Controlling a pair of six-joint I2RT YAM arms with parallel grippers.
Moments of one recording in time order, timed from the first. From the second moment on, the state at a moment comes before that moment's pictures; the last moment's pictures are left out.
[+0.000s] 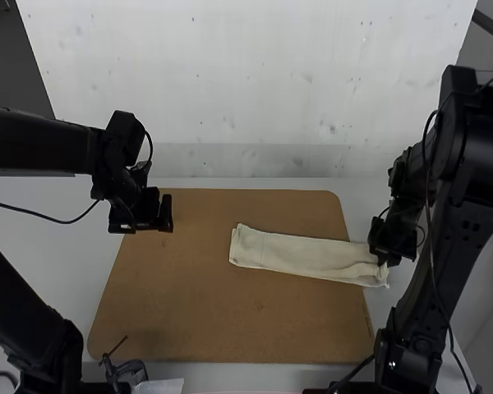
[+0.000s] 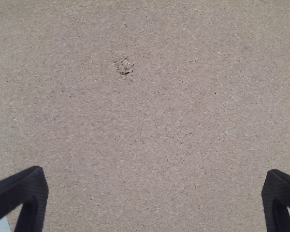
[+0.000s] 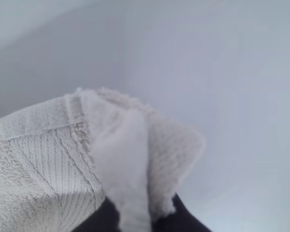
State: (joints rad) left arm -0.23 1.40 0.79 -0.55 0.08 -0.17; right arm -0.31 1.73 0.81 -0.44 0.02 0.01
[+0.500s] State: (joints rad) left arm -0.21 1.36 0.76 -0.55 0.08 -0.17; right arm 0.27 1.75 0.98 -0.56 0.09 0.20
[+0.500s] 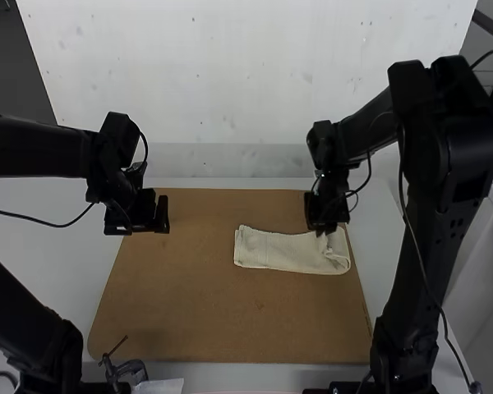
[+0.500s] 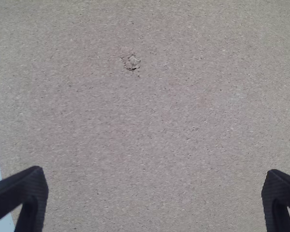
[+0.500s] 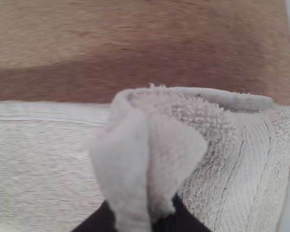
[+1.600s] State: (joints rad) left arm -0.08 1.28 0.67 -0.54 0.08 -0.08; right arm 0.75 2.18 1.54 -0.78 0.20 0.50
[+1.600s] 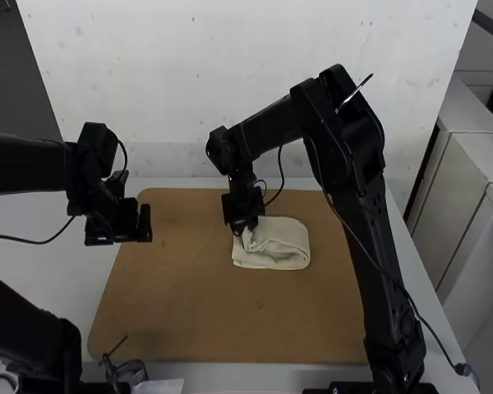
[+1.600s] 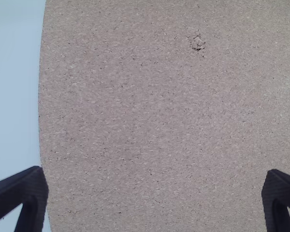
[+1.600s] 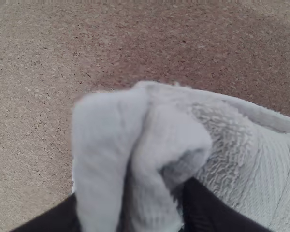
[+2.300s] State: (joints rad) left arm -0.10 1.28 0.66 -0.51 0.10 -0.08; right arm 0.66 1.95 1.38 -0.70 0.20 0.50
